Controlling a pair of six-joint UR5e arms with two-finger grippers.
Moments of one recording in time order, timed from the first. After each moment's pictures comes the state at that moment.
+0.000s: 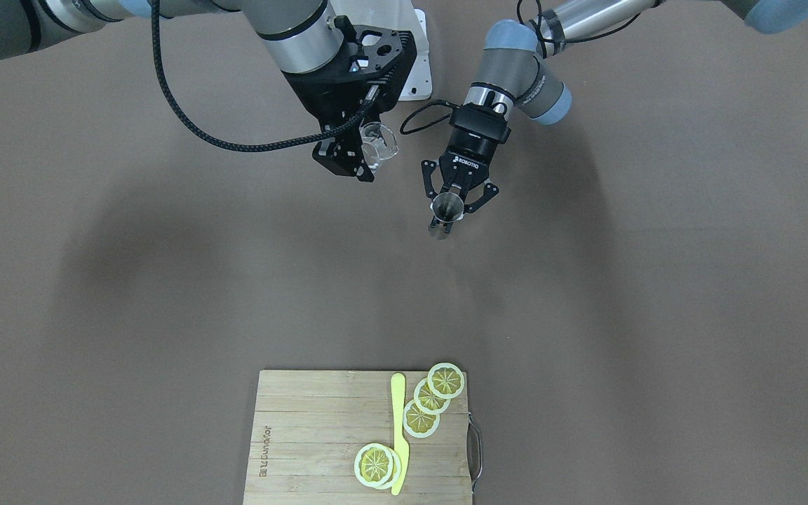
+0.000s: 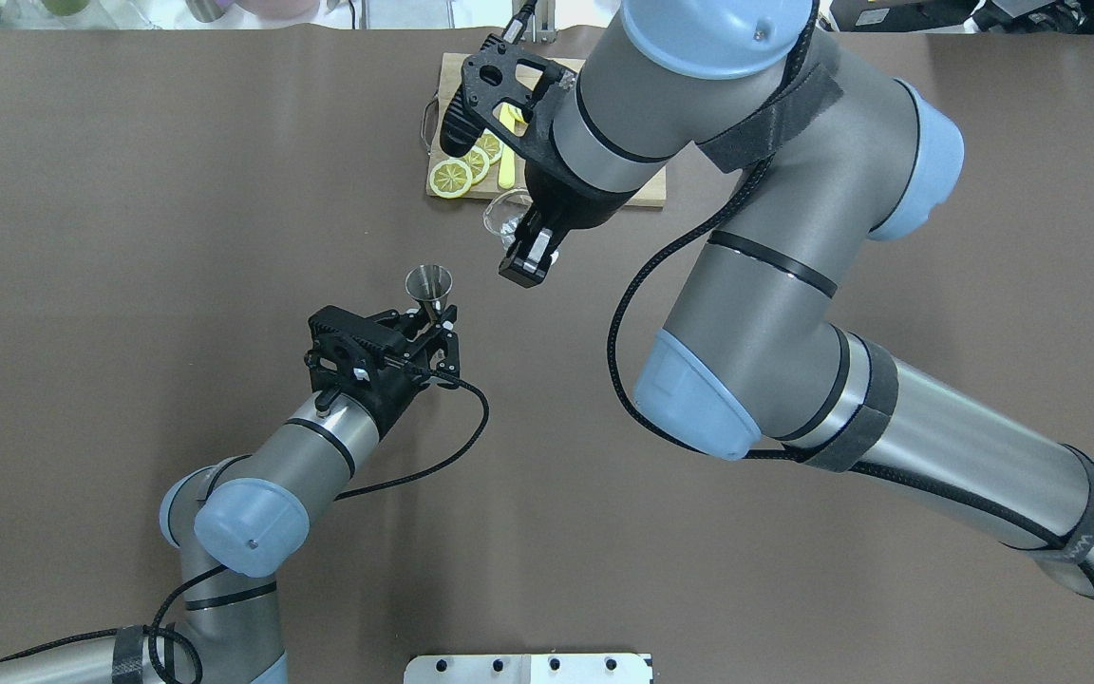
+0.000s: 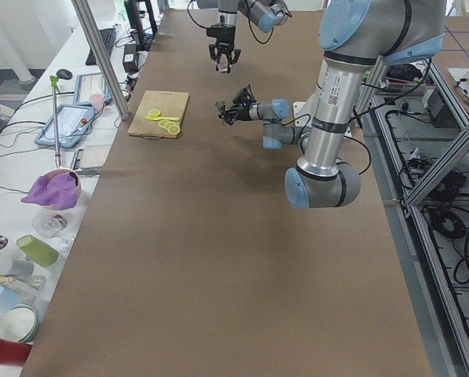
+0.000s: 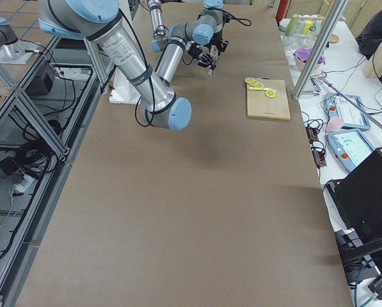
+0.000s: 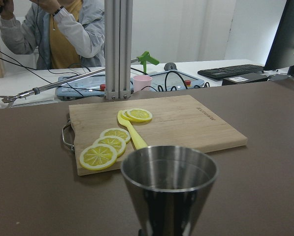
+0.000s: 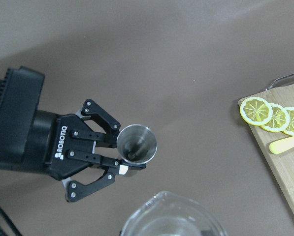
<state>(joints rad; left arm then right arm) -0.26 -2.01 -1.57 -2.67 -0.89 -0.80 0.68 -0.73 1.80 -1.60 2.07 0.04</state>
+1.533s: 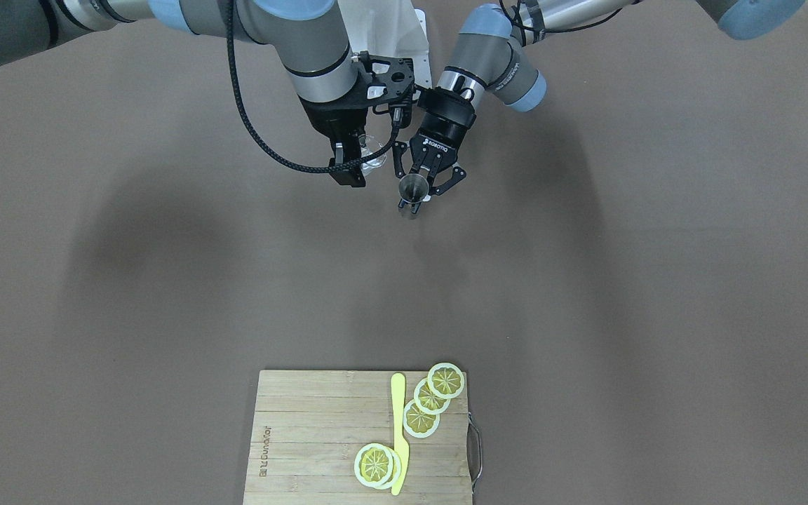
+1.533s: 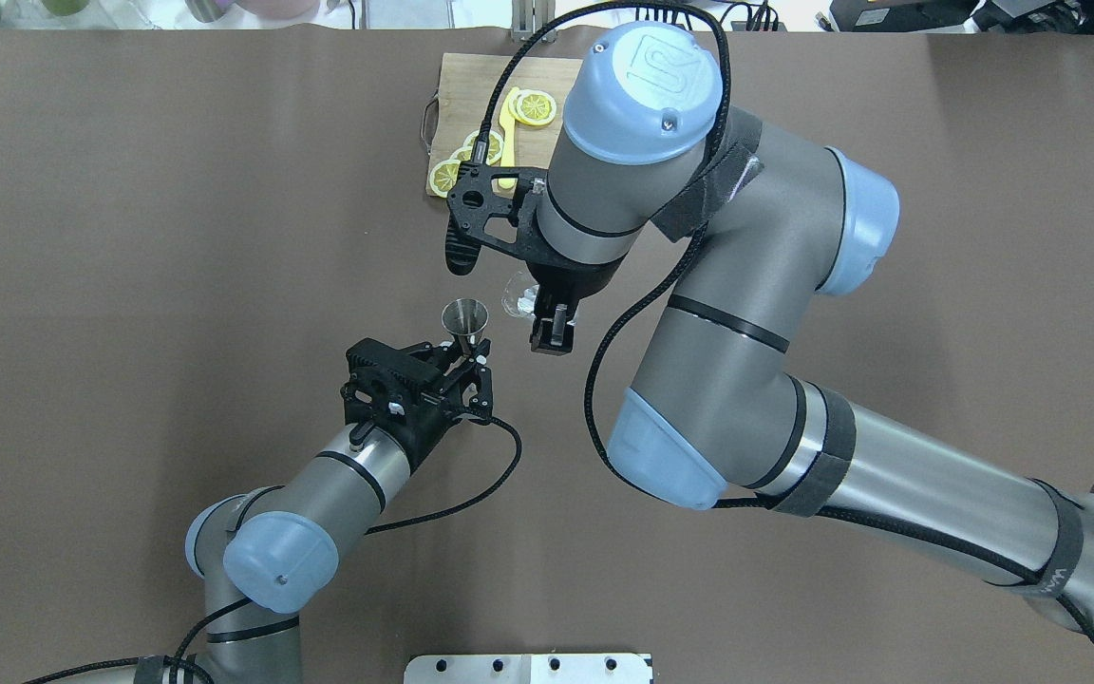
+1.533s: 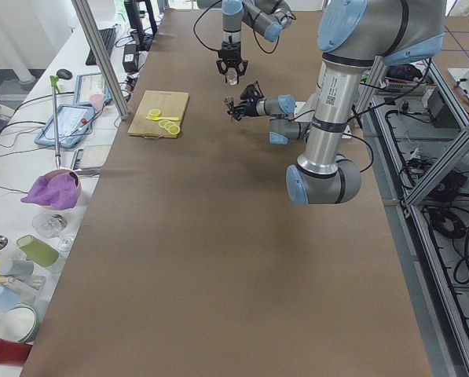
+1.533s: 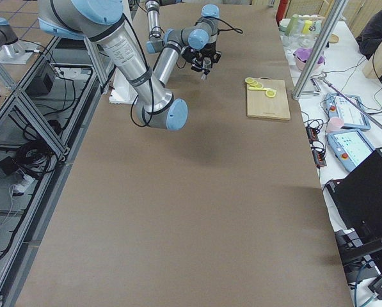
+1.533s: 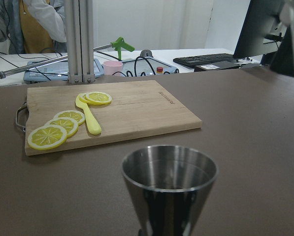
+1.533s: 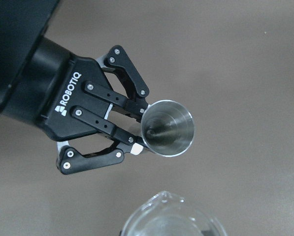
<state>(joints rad) -0.22 -2.03 -1.57 -2.65 -0.89 -0.80 0.60 -0.74 1.75 -1.73 2.04 -0.28</state>
